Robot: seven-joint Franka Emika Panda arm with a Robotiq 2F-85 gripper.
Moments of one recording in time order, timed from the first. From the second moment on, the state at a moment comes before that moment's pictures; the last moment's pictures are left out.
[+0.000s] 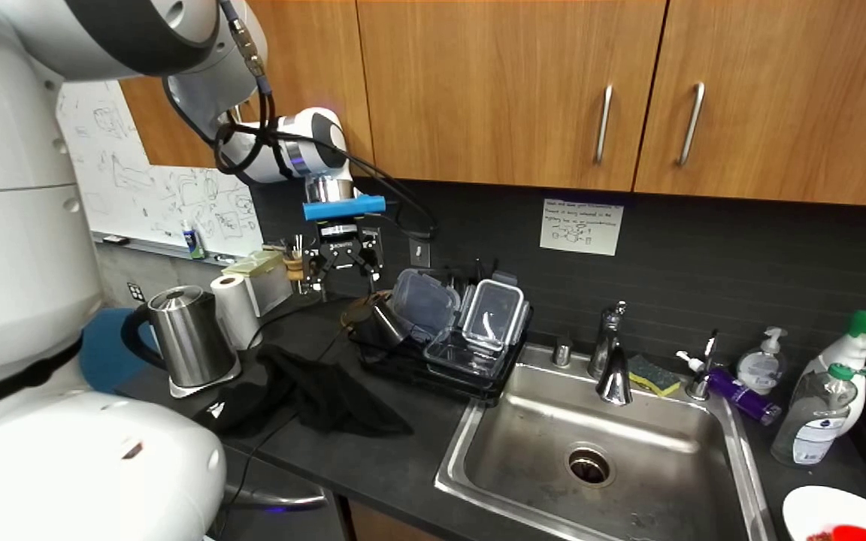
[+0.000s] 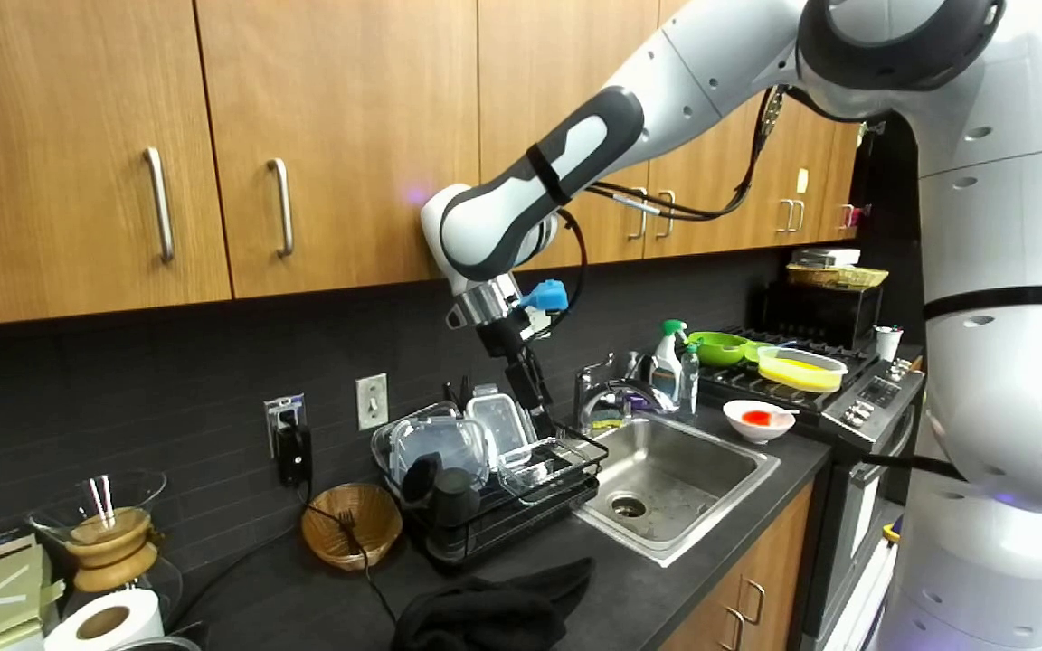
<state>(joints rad) 0.11 0.18 0.14 -2.01 -0.21 1.77 -0.43</state>
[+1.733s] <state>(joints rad) 0.15 0.29 0.18 -1.97 -0.25 1.81 -0.49</state>
